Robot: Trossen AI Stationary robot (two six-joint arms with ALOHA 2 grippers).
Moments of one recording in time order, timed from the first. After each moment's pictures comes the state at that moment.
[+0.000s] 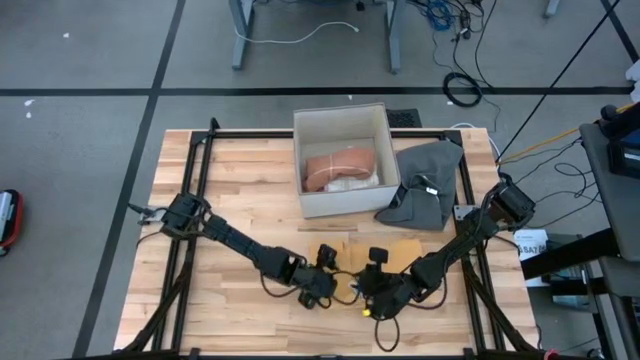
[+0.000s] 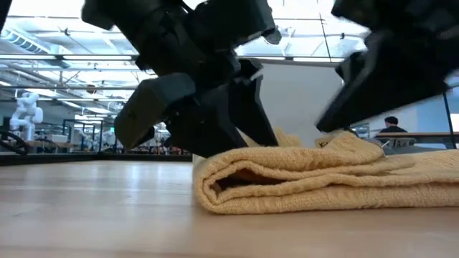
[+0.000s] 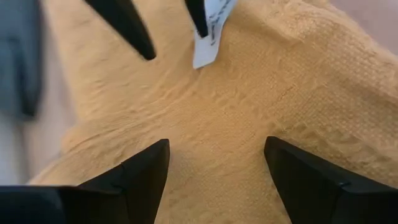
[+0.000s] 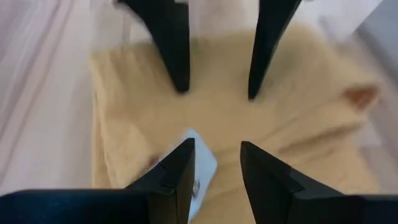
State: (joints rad) left arm -0.40 2.03 1.25 -0.10 -0.31 0.30; right arm 0.64 1.76 0.92 -0.08 0.60 0.55
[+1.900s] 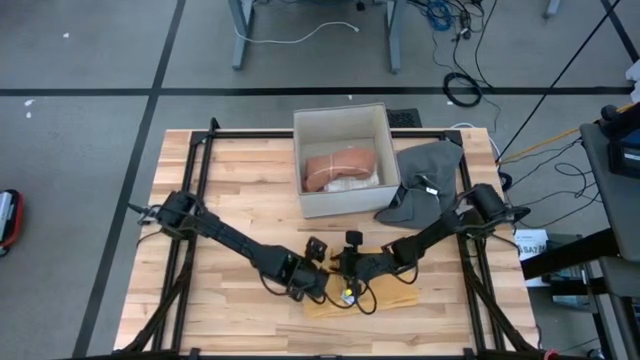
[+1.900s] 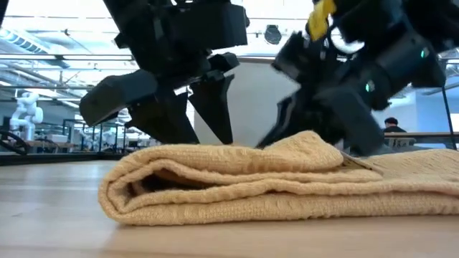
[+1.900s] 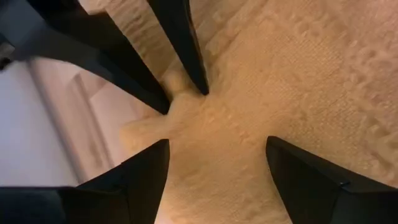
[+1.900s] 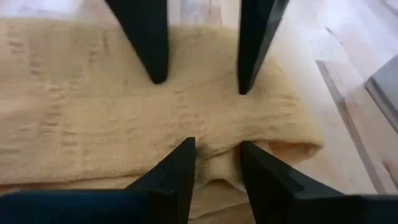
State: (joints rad) left arm -0.40 1.98 1.33 -0.51 -0.38 0.24; right arm 0.39 1.92 0.80 0.49 0.41 0.15
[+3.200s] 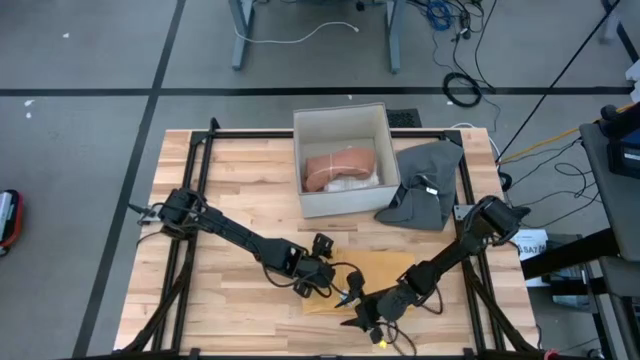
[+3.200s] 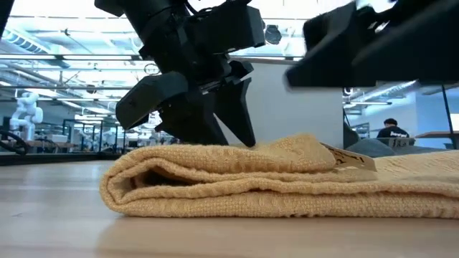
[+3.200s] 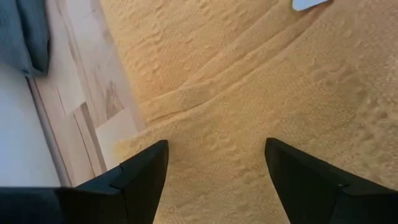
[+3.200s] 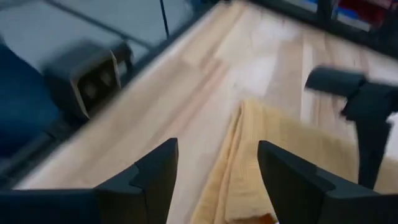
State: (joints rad) left arm -0.34 1.98 1.30 -0.34 -0.31 0.30; right arm 0.67 1.92 0.86 0.62 0.34 -0.04
